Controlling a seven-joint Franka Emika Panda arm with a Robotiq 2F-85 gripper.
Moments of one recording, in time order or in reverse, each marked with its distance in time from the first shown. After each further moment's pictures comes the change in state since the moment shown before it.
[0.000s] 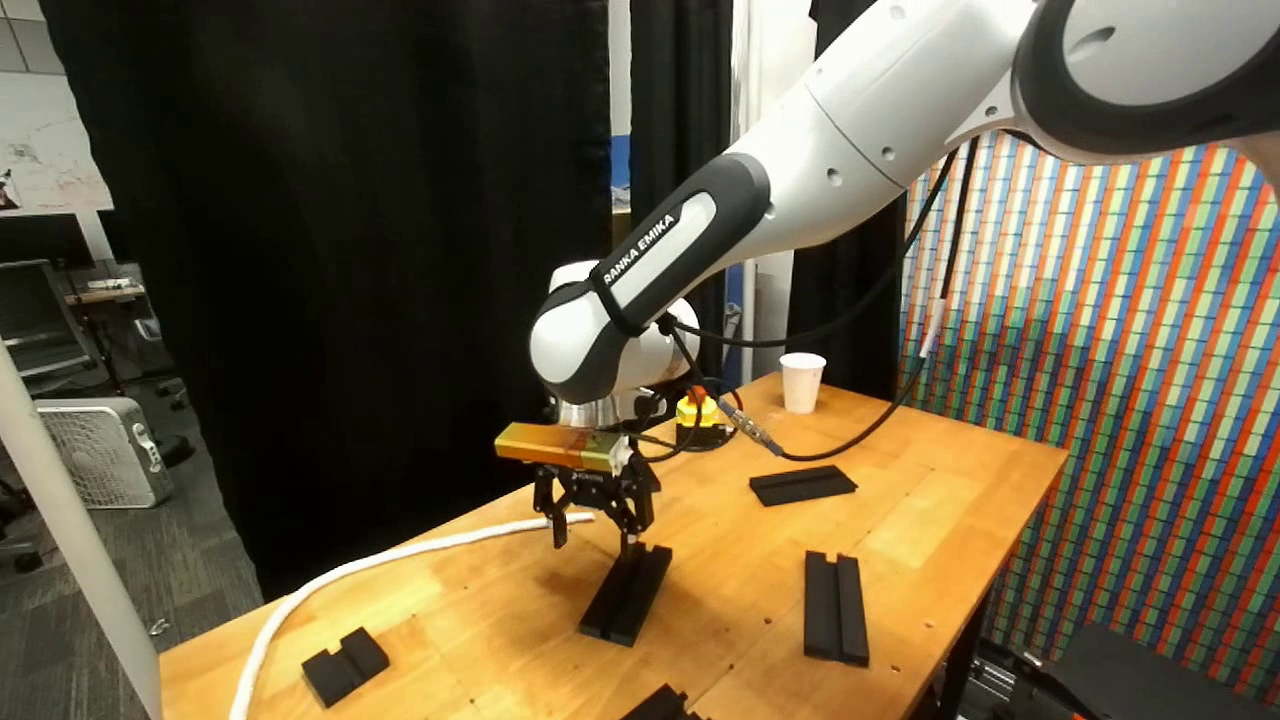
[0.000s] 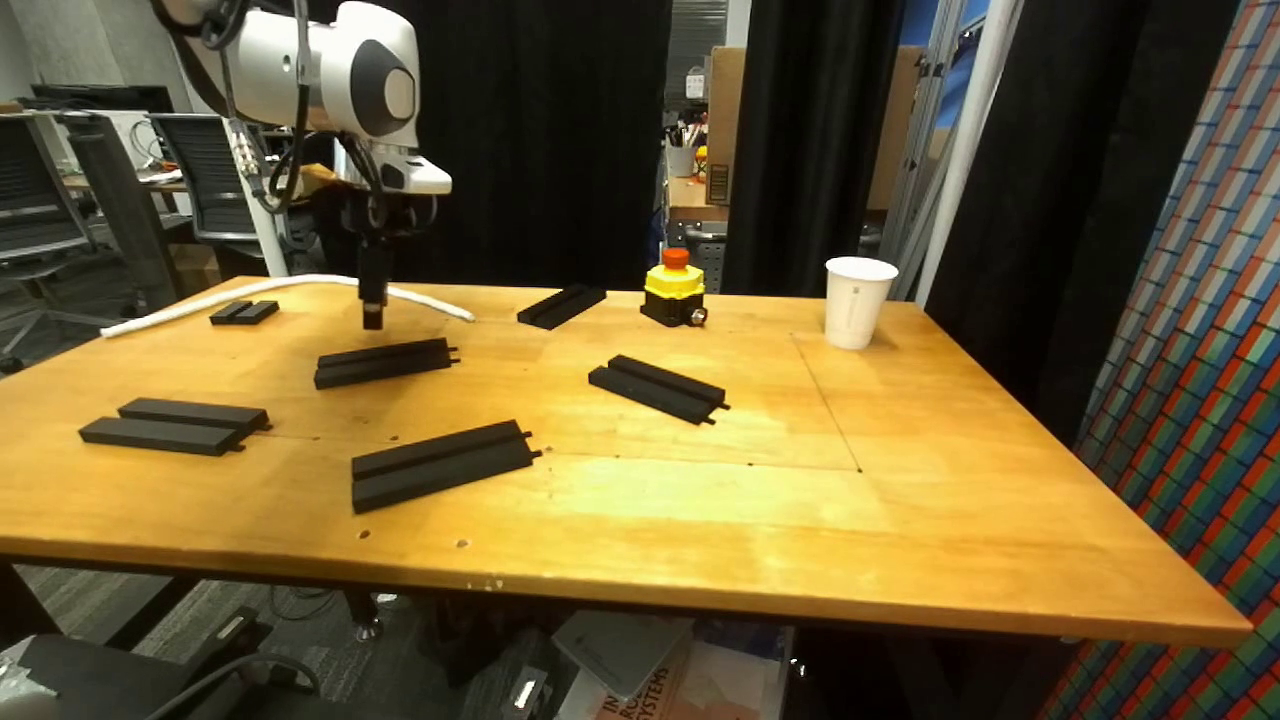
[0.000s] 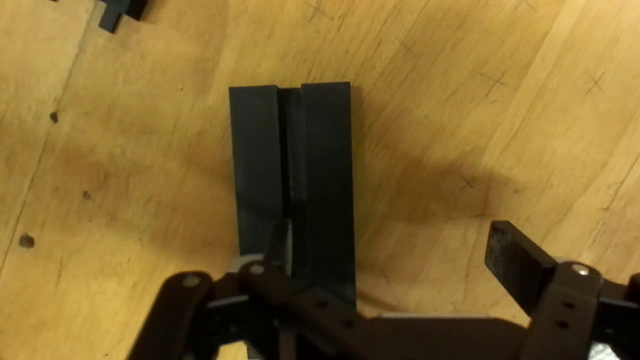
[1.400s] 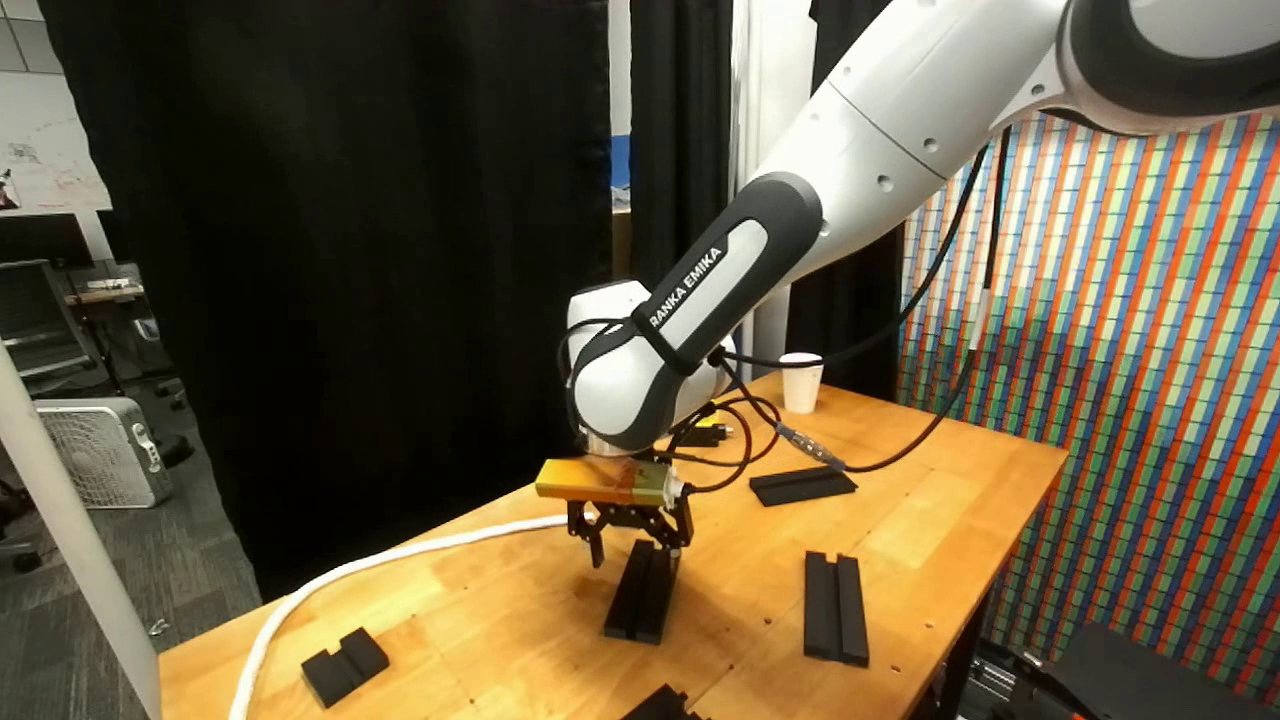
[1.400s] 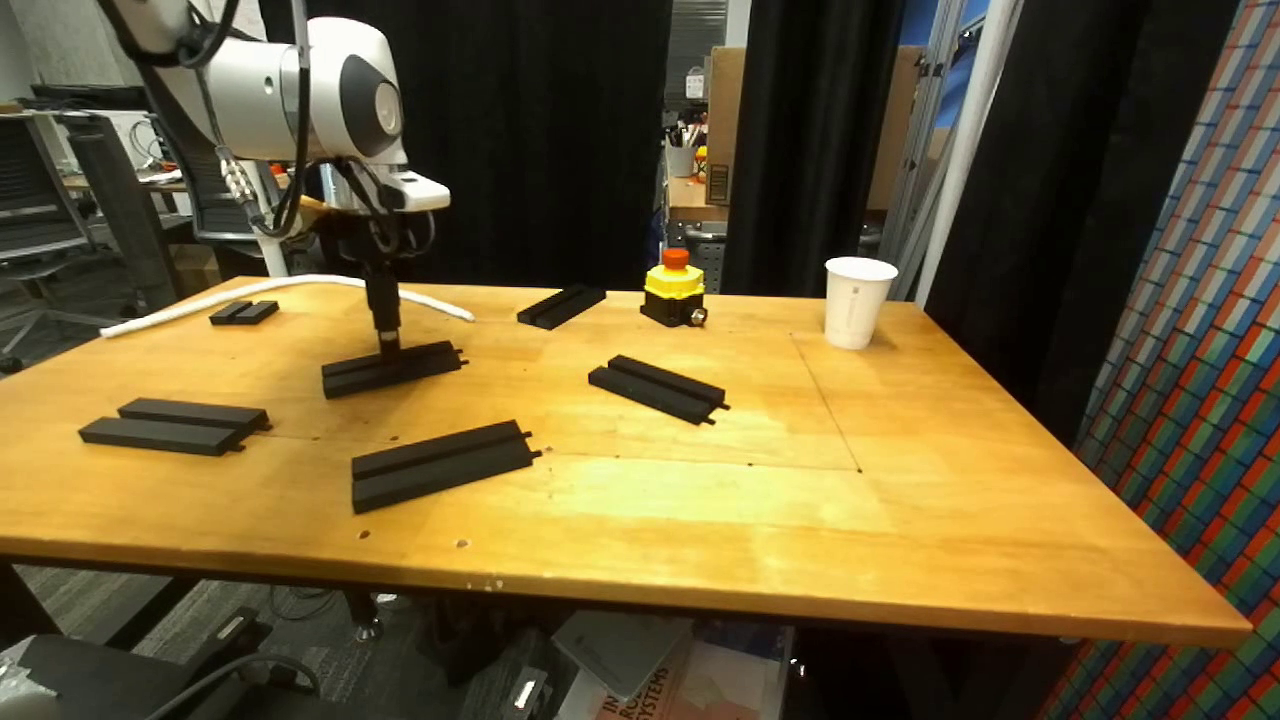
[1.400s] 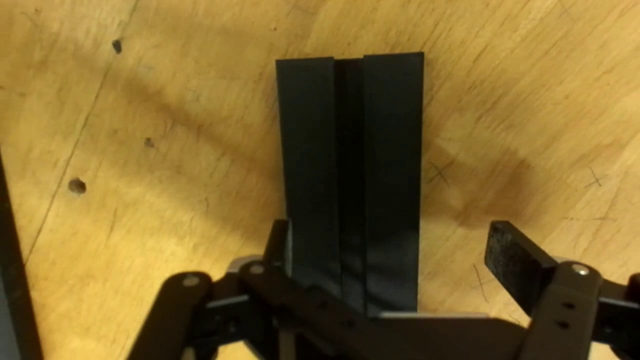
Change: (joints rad) arm 0.007 -0.079 -0.008 -0.182 -0.159 0.111 -0.014
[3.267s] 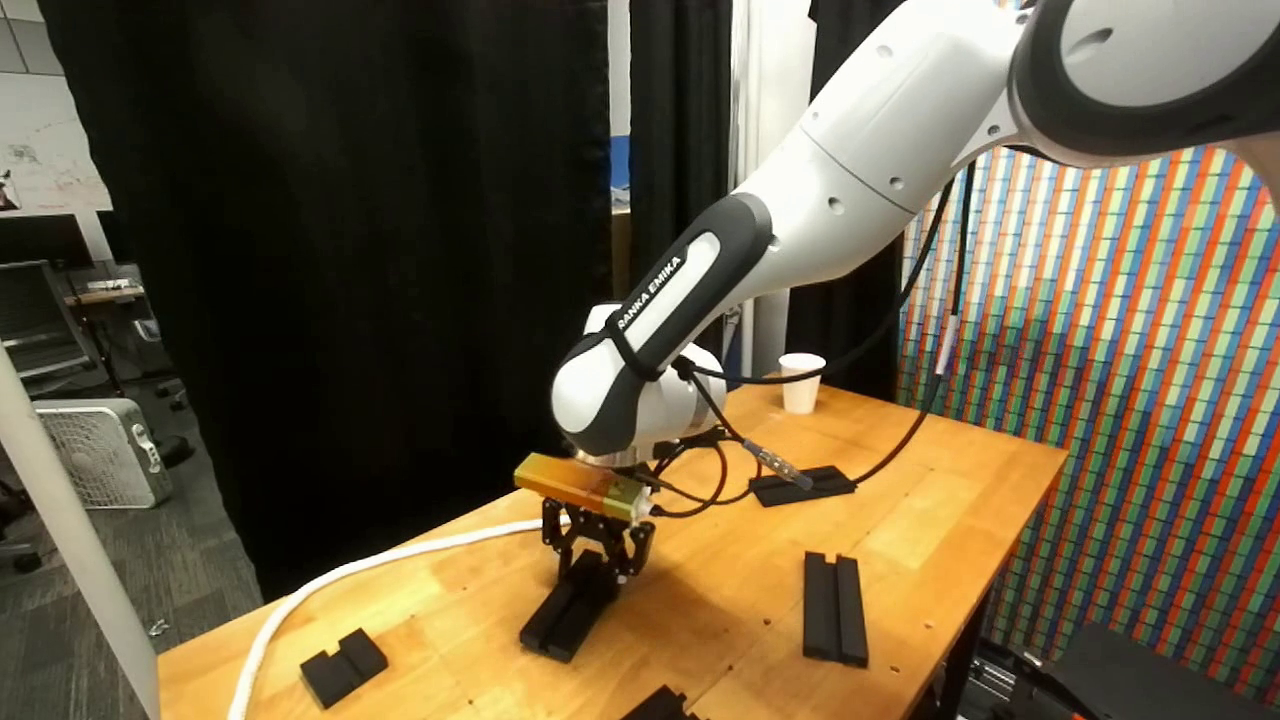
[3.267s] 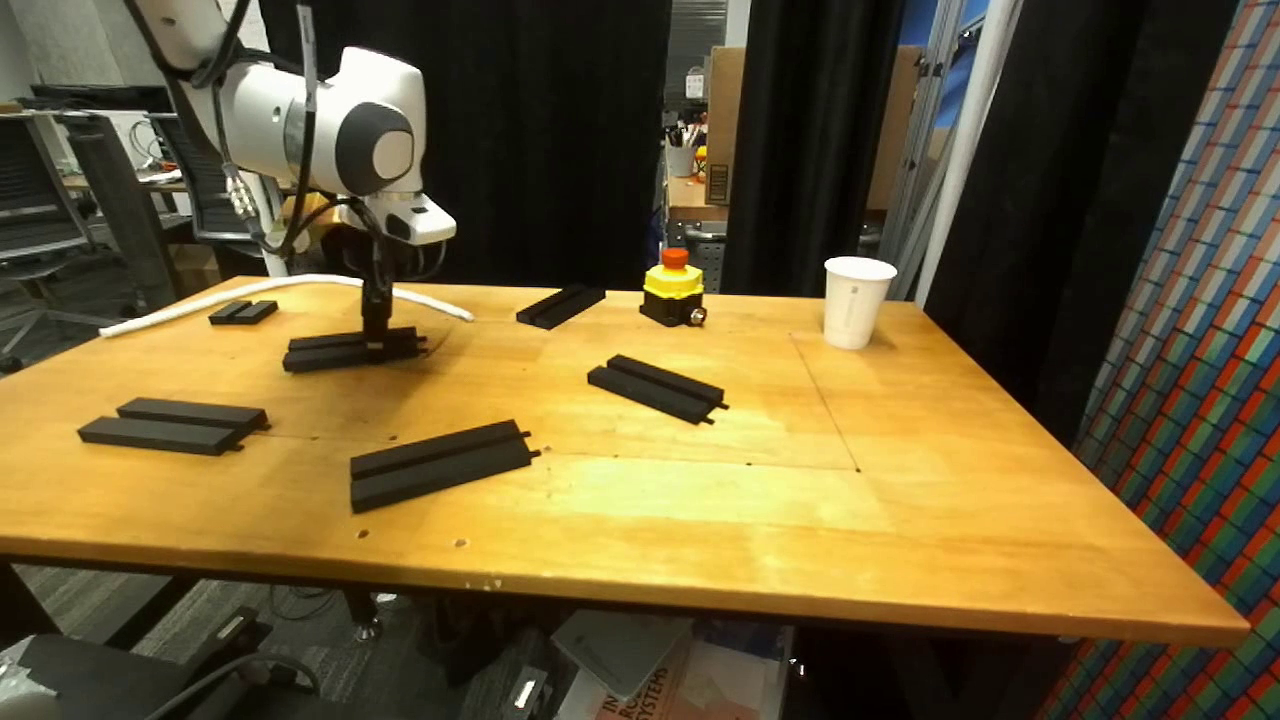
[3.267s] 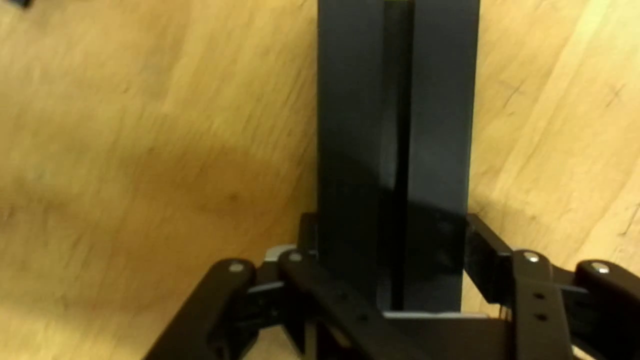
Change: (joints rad) arm -0.017 0.085 0.030 0.036 0.298 0.166 -0.134
